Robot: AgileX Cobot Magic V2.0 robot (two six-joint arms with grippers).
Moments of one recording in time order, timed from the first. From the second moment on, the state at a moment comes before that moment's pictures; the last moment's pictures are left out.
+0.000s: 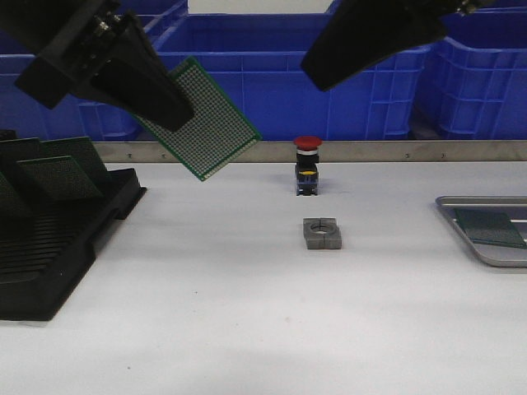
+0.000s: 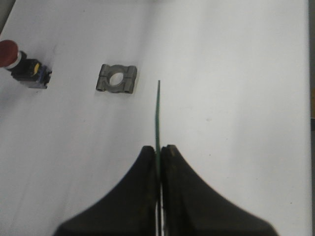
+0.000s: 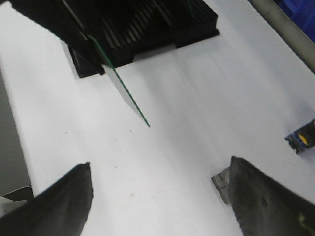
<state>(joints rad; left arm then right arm) -0.41 1.48 -1.08 -0.78 0.80 1.52 0.40 1.29 -0.97 0.75 0.62 -1.18</state>
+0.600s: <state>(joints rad) -0.41 1.48 -1.08 -0.91 0.93 1.66 0.52 1.41 -0.97 0.83 0.56 -1.25</state>
